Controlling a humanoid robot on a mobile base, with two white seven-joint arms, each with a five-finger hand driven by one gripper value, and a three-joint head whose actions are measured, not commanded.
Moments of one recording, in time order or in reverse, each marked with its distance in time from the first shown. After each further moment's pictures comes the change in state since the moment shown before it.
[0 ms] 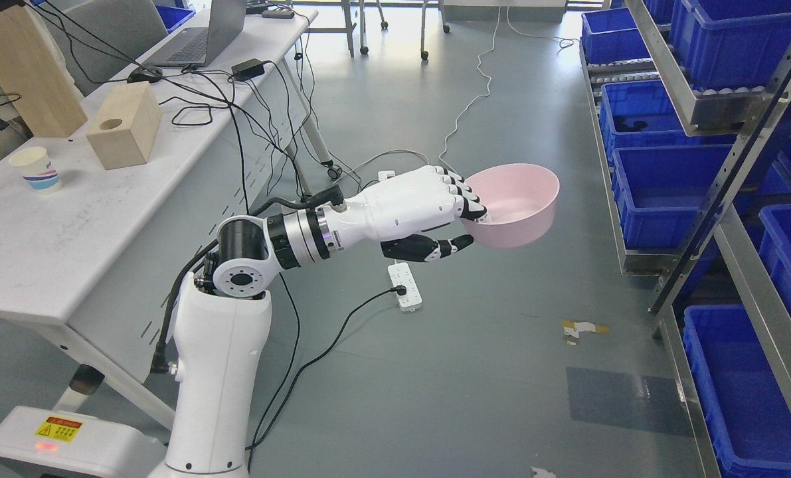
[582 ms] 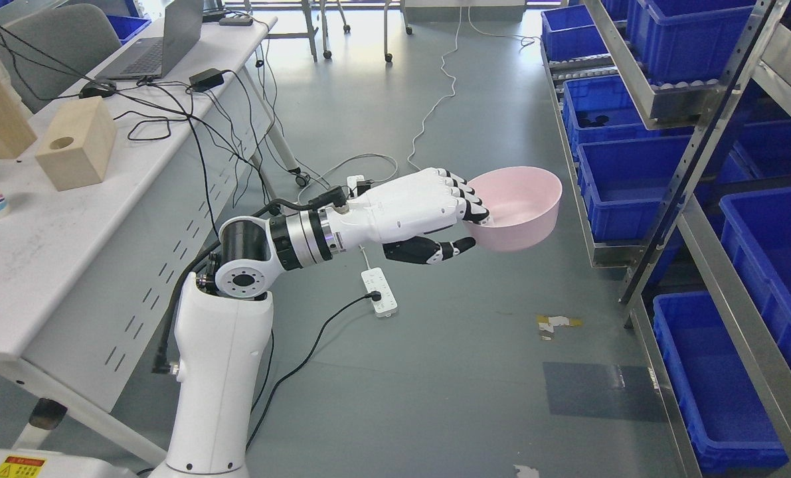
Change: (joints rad) left arm 0.002 0.000 -0.008 0.000 0.002 0.000 0.000; right arm 0.000 0.000 0.000 0.000 0.000 0.000 0.000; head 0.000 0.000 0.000
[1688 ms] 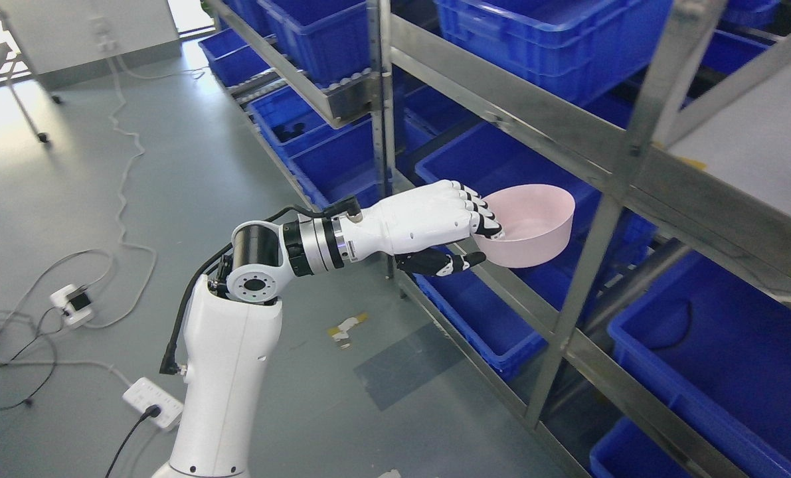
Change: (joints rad) left arm 0.005 0.000 -0.043 0.002 0.005 0.000 -0.002; right arm 0.000 0.000 0.000 0.000 0.000 0.000 0.000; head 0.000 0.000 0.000
